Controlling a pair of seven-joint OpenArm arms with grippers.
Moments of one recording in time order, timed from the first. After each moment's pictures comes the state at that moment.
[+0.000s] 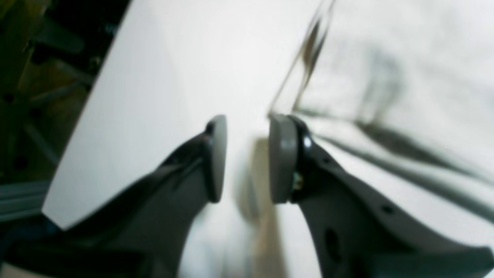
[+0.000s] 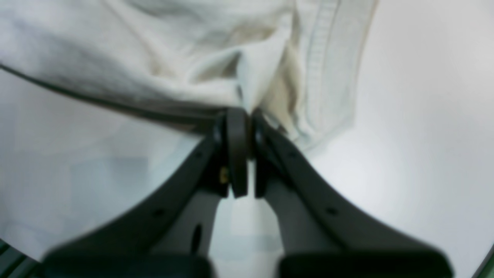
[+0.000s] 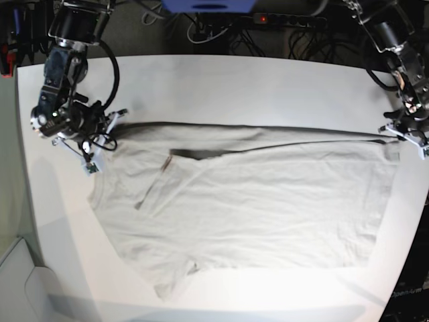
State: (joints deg) left arm -0.7 -17.1 -37.0 70.7 1.0 -14.3 33.3; right arm -0.7 4.3 19.9 93.3 6.1 39.0 -65.0
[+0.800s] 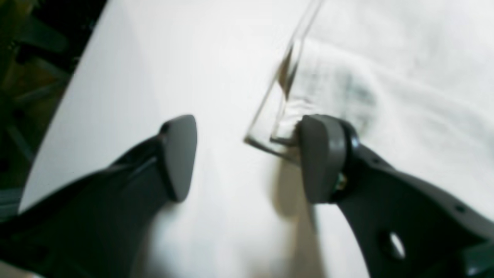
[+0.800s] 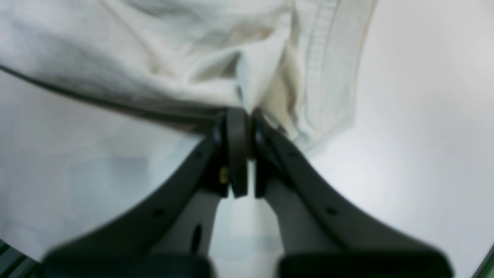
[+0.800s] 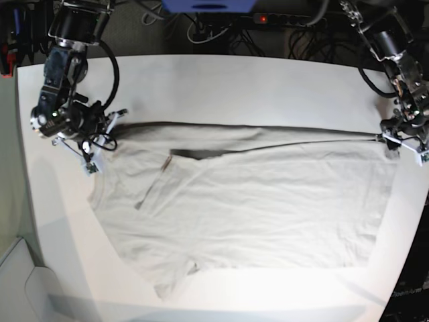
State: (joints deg) left arm -3.9 -17.0 -36.8 66.3 0.7 -14.3 31.4; right arm -0.7 4.3 19.9 93.3 6.1 39.0 -65.0
